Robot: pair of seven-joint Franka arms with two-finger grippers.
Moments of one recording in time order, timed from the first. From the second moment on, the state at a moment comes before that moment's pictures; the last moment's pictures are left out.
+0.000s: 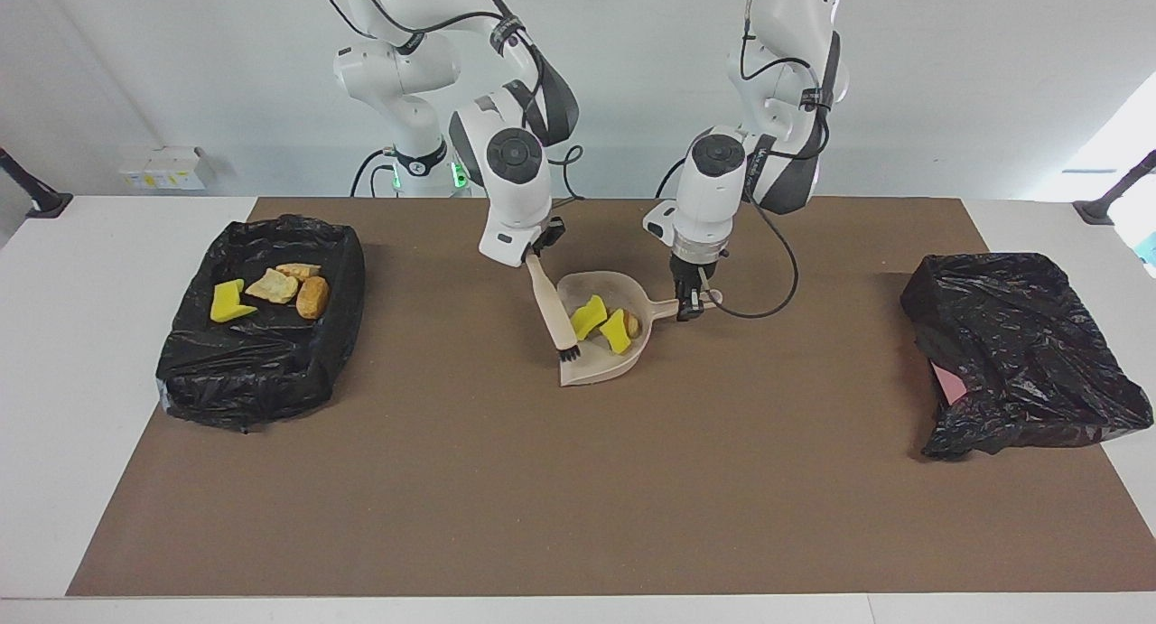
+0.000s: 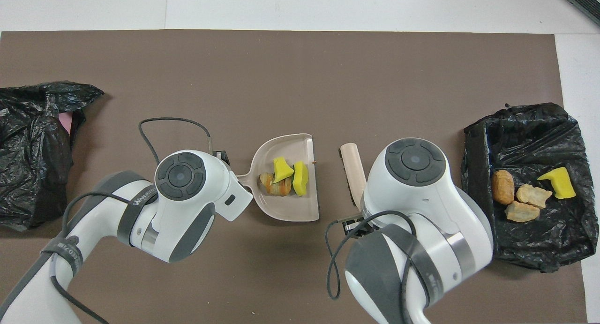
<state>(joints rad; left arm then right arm) -0.58 0.11 0.07 -2.17 0.03 2.33 1.04 0.22 -0.03 0.27 -2.00 0.09 1.66 0.32</state>
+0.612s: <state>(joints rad) -0.39 0.15 0.08 -2.08 -0.20 2.34 1.33 0.43 -0.14 0.29 -2.17 0.23 1.74 0.65</state>
